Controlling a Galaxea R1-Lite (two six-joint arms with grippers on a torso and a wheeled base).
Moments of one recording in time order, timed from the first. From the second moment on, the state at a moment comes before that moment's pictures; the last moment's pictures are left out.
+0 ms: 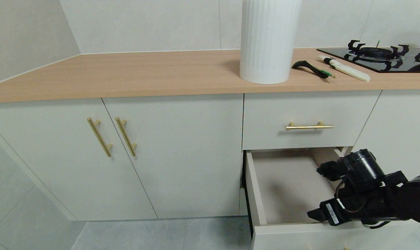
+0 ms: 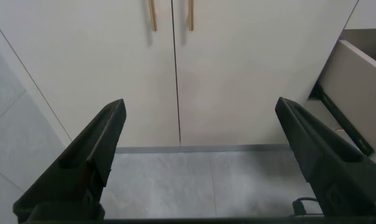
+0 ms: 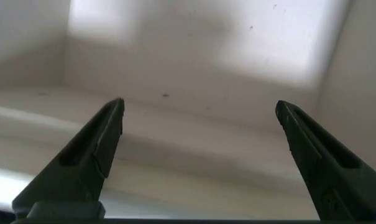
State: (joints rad) left arm 0.00 0.00 0.00 0.00 0.01 0.00; right arm 0.36 1.77 -0.66 -0.13 -0.11 0.03
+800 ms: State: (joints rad) left arm 0.00 0.00 0.00 0.00 0.01 0.00; right arm 0.38 1.74 -0.68 -0.01 -0.11 -0.03
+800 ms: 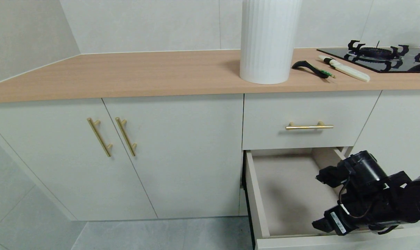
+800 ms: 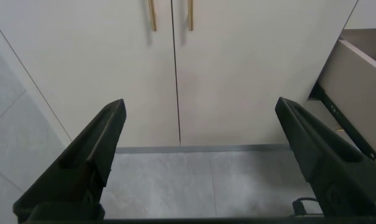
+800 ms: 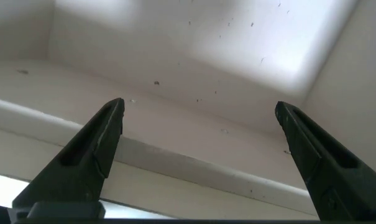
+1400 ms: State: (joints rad) left arm 0.00 0.00 0.00 0.00 0.01 0.00; right arm 0.33 1.71 -0.67 -0.38 -0.12 0.06
